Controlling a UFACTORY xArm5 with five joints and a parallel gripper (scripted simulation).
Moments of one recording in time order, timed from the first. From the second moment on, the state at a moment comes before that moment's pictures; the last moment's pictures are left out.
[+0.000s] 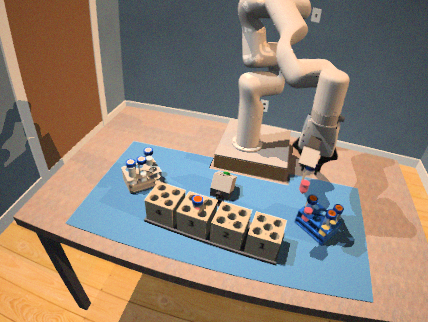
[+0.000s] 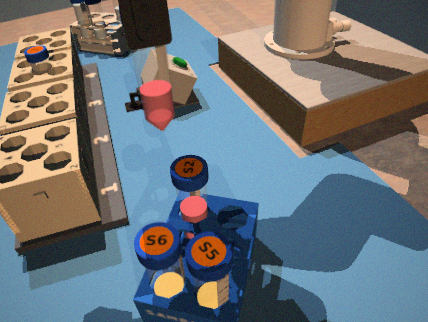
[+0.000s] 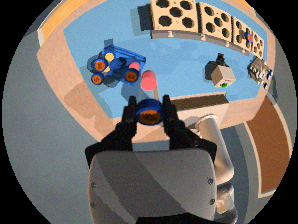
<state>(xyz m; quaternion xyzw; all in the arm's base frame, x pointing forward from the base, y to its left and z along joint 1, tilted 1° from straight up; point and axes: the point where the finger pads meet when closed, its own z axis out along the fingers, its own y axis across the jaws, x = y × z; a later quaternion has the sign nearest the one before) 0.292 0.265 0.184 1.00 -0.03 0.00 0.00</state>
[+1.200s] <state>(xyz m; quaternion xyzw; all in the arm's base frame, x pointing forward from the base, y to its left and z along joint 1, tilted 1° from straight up) 0.389 0.137 0.187 1.00 0.02 0.00 0.00</state>
